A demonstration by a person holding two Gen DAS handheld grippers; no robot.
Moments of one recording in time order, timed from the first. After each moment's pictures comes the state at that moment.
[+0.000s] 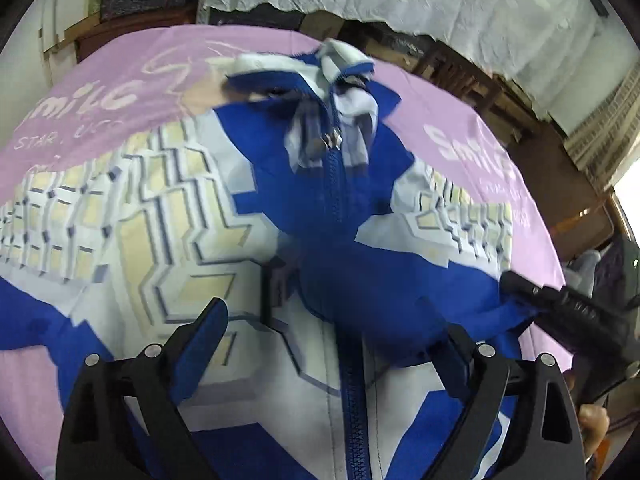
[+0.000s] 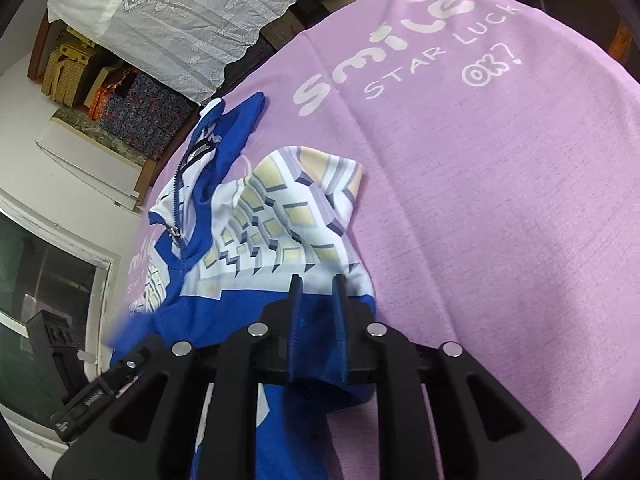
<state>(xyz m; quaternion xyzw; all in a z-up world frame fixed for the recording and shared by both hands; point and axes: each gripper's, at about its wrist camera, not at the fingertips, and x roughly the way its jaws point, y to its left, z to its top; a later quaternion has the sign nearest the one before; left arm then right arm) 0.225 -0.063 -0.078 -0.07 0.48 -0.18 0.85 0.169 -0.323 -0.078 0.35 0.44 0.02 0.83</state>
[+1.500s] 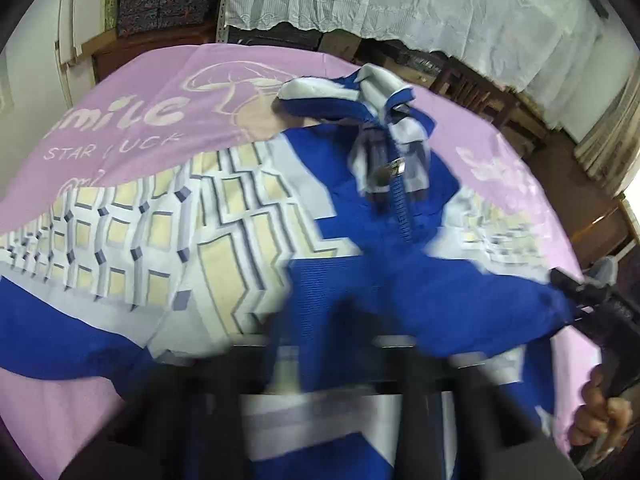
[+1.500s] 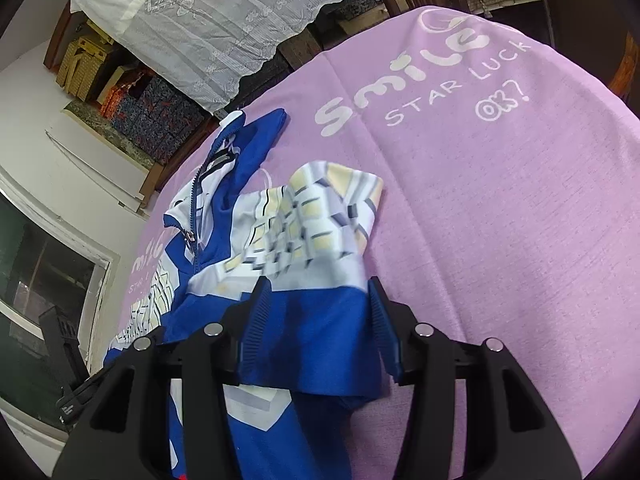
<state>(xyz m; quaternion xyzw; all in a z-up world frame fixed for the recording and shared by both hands) 0.232 -0.024 -0.080 -0.05 0.46 -0.16 0.87 0.158 -0.311 -0.059 0.33 0.39 0.03 0.86</state>
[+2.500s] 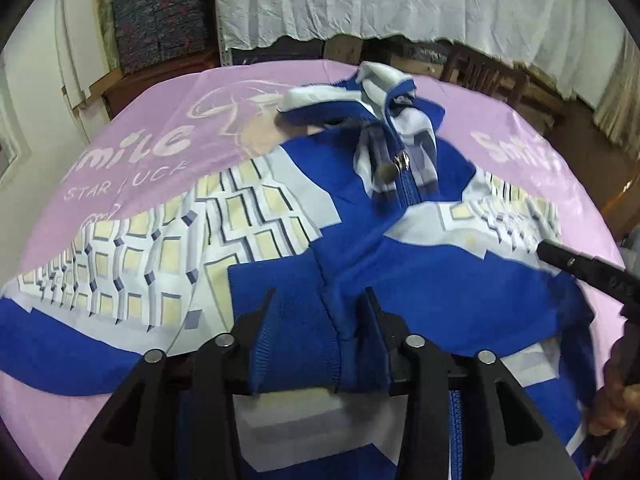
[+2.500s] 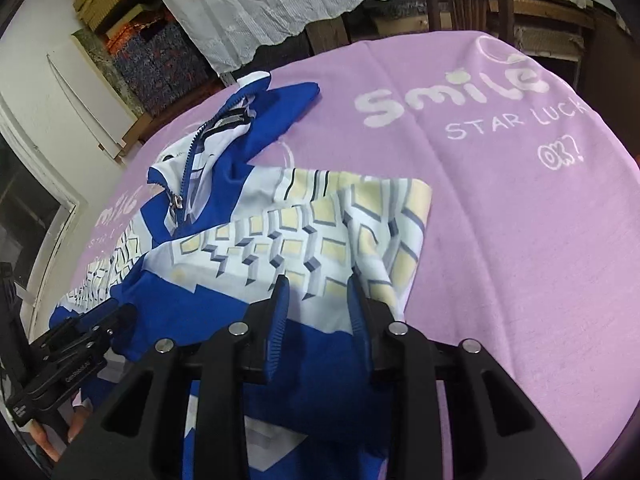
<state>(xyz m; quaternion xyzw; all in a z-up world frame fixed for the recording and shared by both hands) 0.226 -0.044 -0.076 0.04 0.44 -0.12 0.89 0.194 -0.268 -0.053 0.22 0.42 0.03 0.88</state>
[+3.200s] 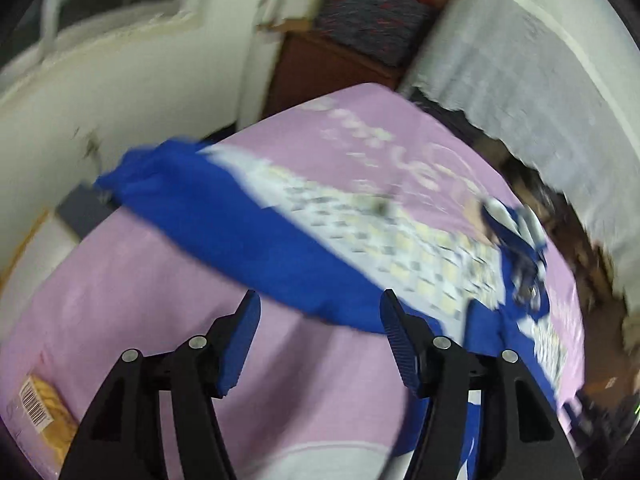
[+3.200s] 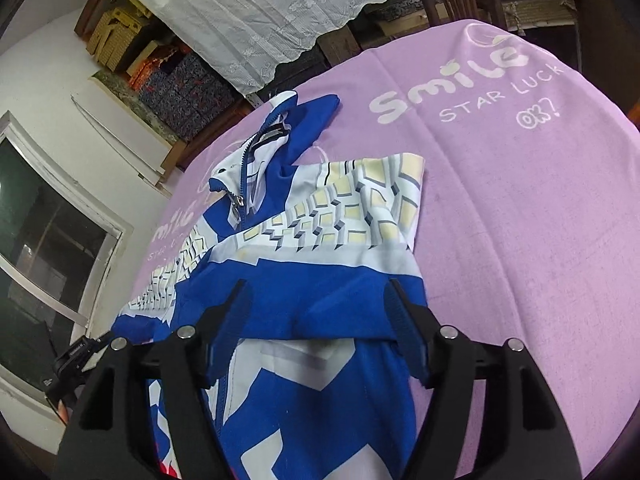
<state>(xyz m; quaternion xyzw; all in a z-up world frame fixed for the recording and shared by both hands) 0.155 0.194 -0.044 -0.25 0.42 0.08 0.87 0.139 -0.271 -0.037 0.29 0.40 0.07 0.87</state>
